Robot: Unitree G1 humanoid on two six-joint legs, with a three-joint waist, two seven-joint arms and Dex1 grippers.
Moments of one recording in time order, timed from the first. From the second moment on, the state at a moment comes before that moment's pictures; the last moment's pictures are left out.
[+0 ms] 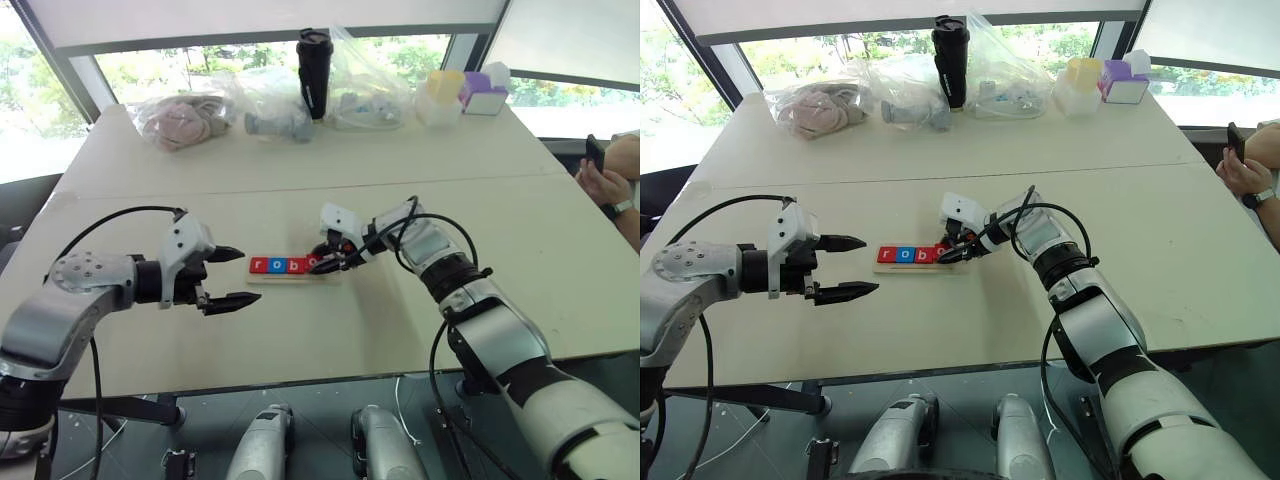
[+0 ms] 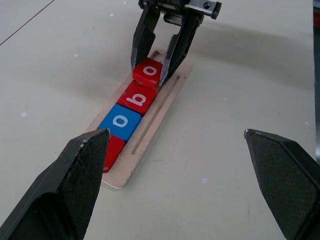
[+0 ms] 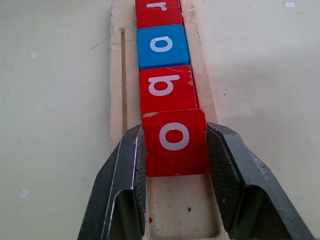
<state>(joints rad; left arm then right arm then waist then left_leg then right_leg) -0.29 0.91 0.05 -0.33 -0.52 0.64 -1.02 -1.05 -0.26 0.36 0.84 -0.07 0.20 1.24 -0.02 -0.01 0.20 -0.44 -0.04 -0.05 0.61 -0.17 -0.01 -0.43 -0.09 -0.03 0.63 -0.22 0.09</state>
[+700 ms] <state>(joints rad) -0.29 0.90 0.06 -0.34 -0.54 0.66 -1.01 -0.94 -0.31 0.17 0.52 0.03 0.34 1.06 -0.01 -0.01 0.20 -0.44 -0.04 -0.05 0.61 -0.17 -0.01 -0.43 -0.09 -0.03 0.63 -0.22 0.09</state>
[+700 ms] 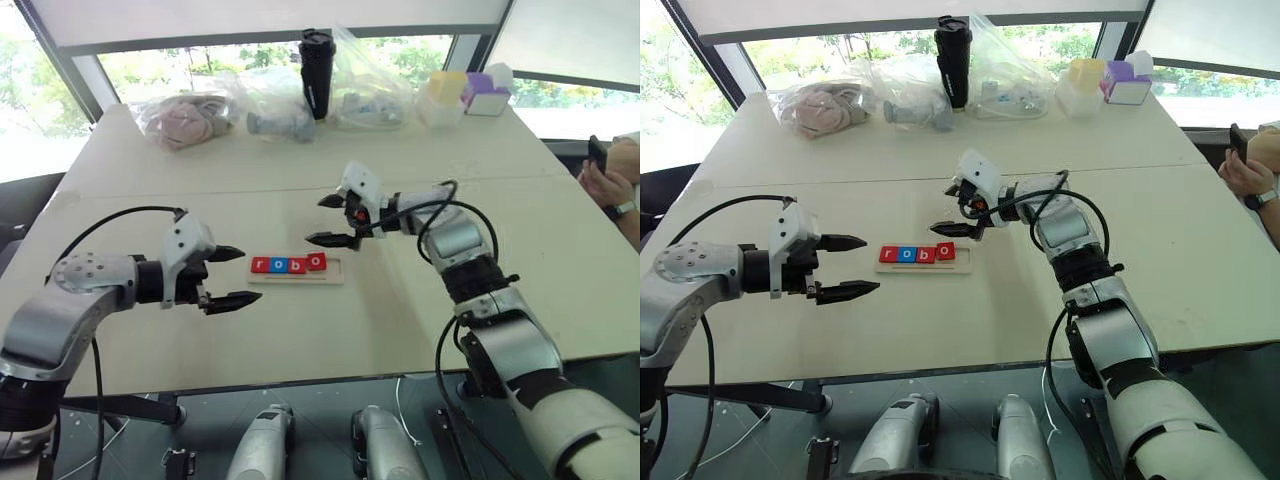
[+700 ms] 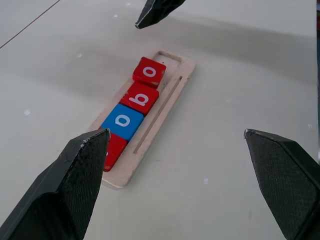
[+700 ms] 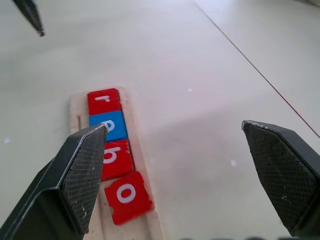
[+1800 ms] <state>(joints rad) -0.32 0.91 0.07 -0.39 -0.62 0.74 -0.98 -1.01 -0.29 0.23 0.95 -0.07 0.04 1.04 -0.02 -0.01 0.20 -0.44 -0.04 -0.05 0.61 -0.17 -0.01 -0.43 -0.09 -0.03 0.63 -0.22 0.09</state>
